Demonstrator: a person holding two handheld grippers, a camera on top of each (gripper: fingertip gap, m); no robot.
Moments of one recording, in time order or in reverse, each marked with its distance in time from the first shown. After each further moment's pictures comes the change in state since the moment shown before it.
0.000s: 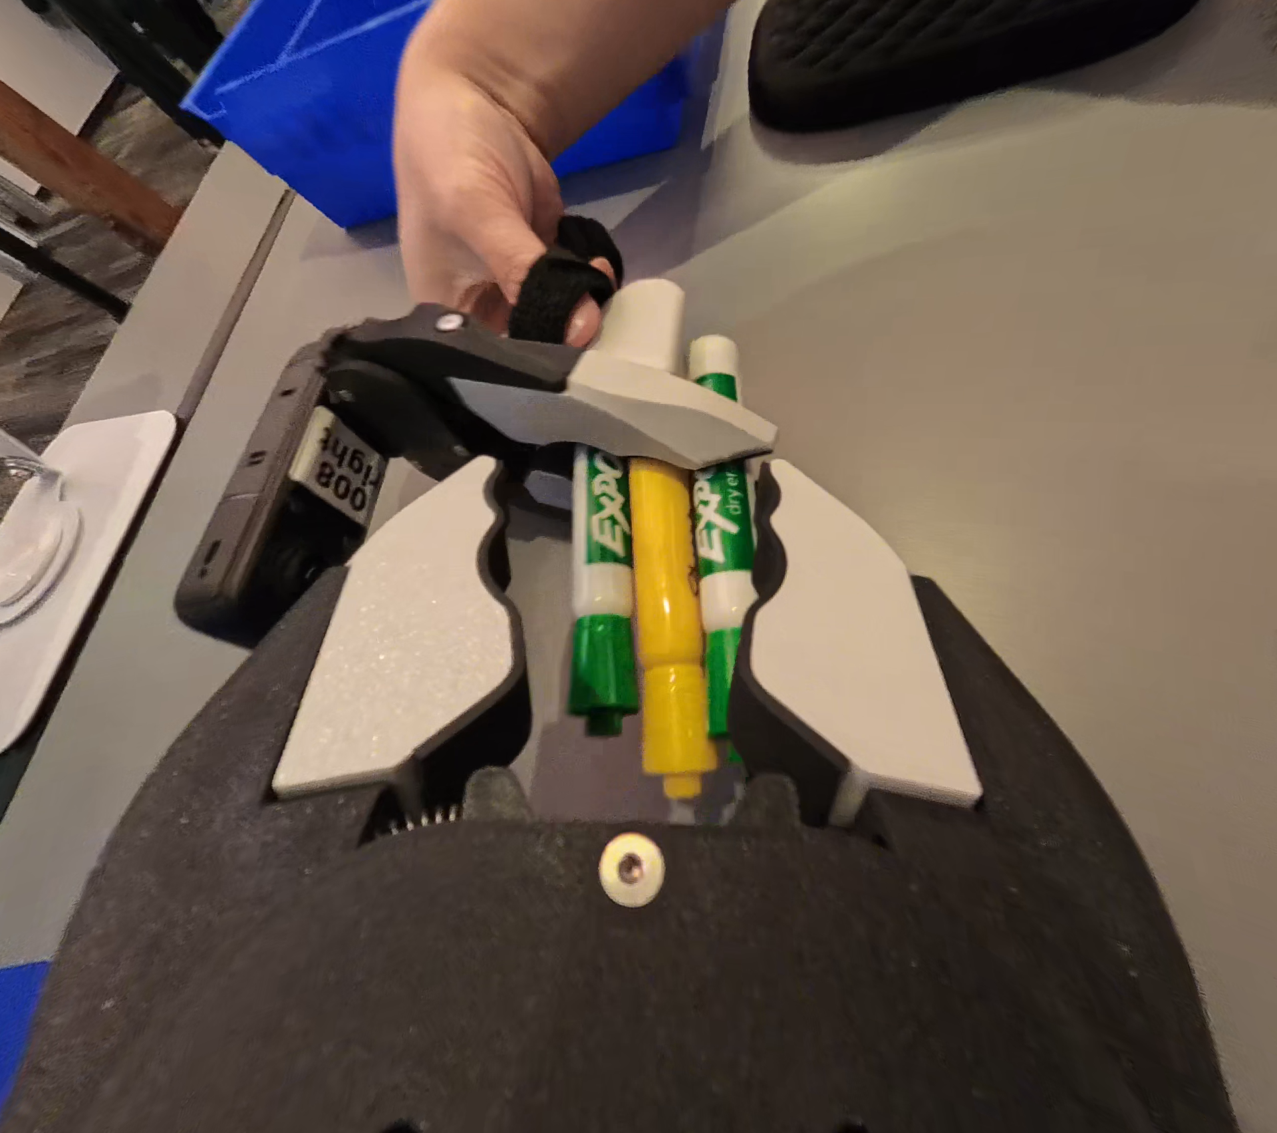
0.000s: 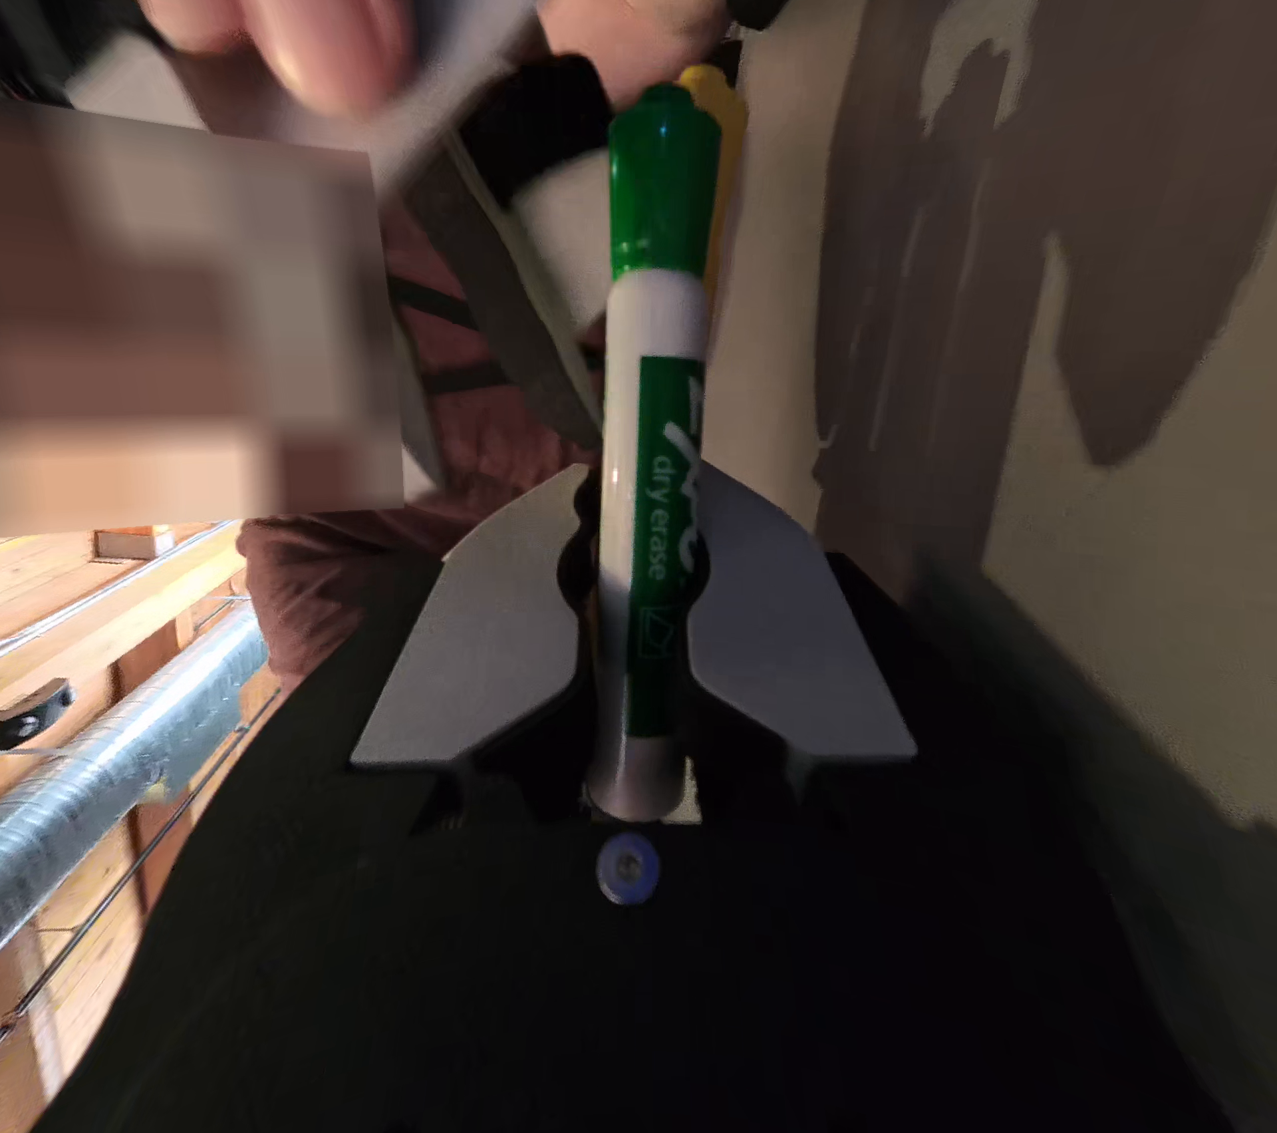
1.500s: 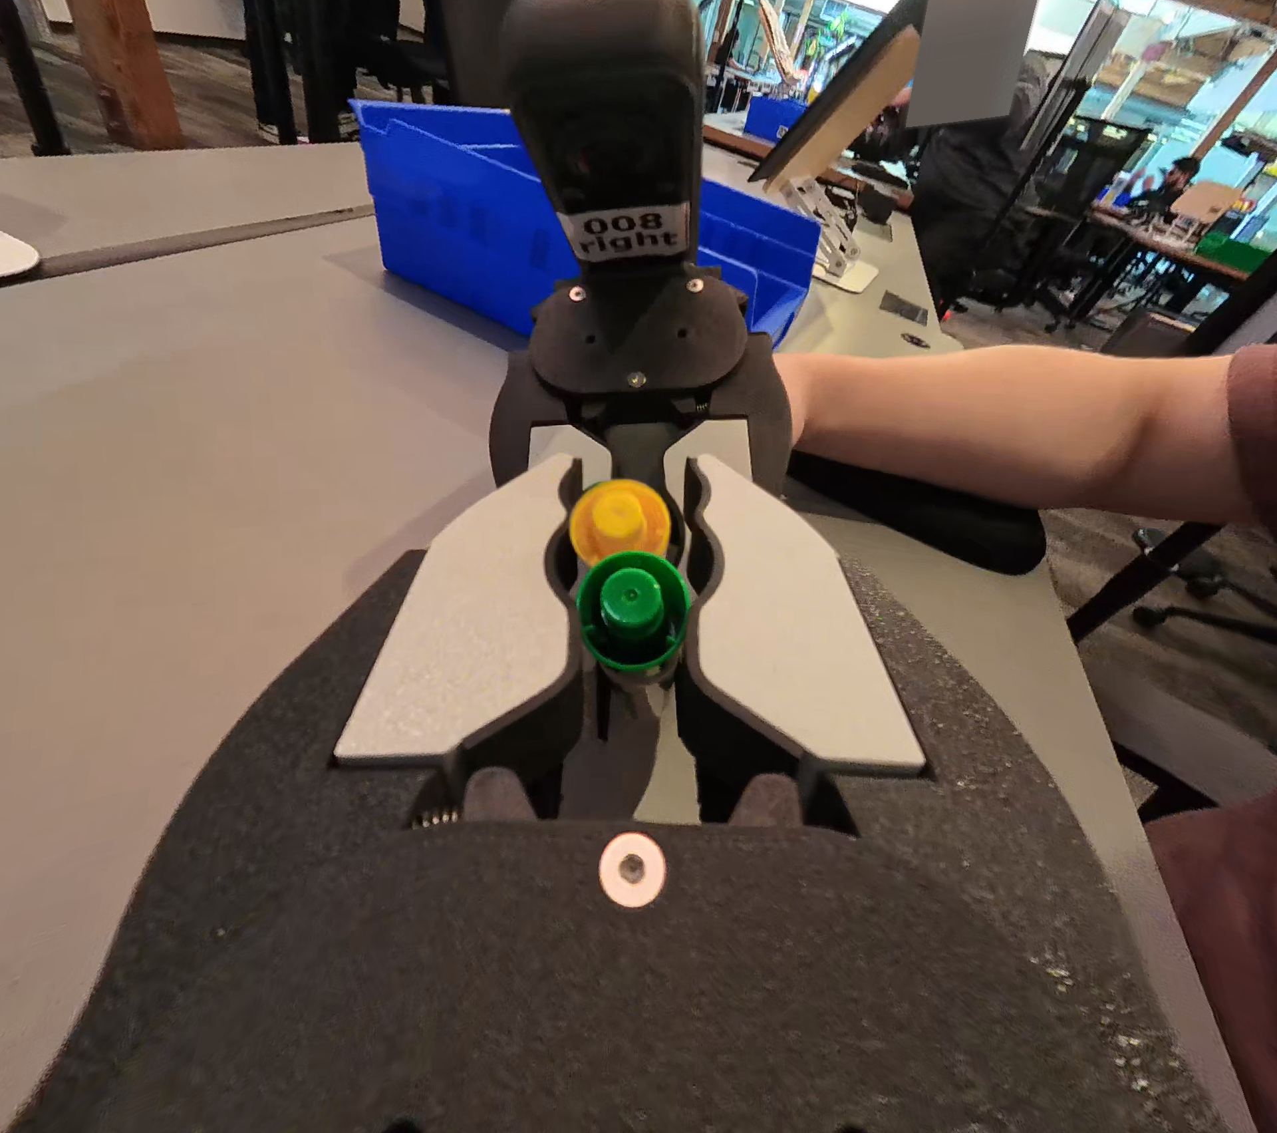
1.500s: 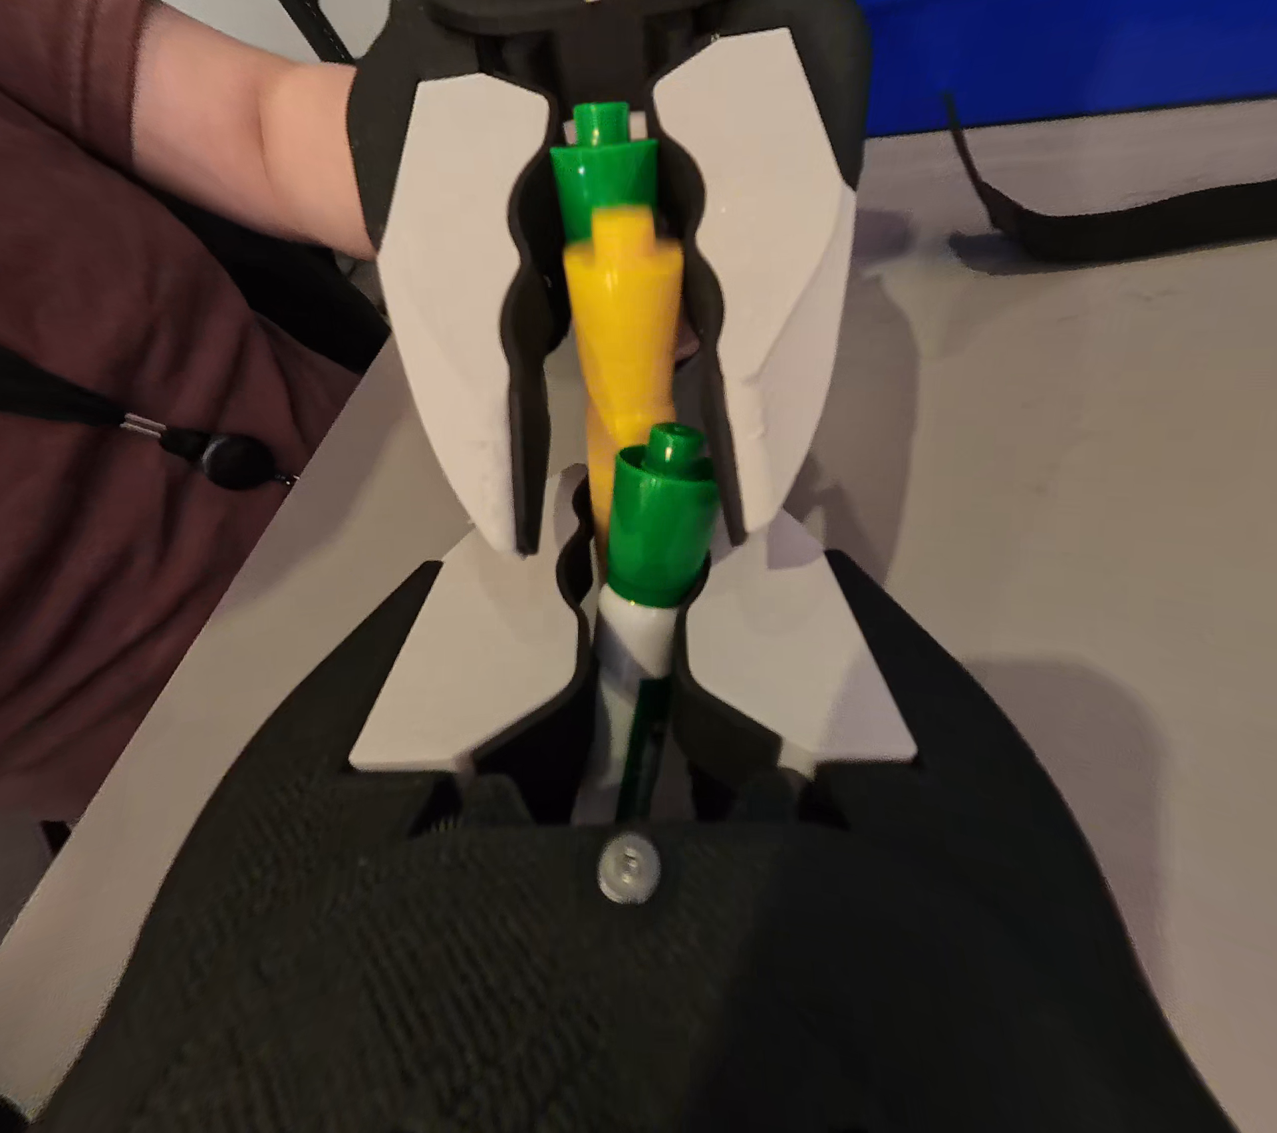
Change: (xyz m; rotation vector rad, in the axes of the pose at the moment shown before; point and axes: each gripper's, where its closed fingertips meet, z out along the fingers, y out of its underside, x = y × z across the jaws) left arm -0.023 -0.036 0.021 0.401 -0.052 -0.670; right arm 0.015 -0.017 -0.021 0.405 0.777 -0.774
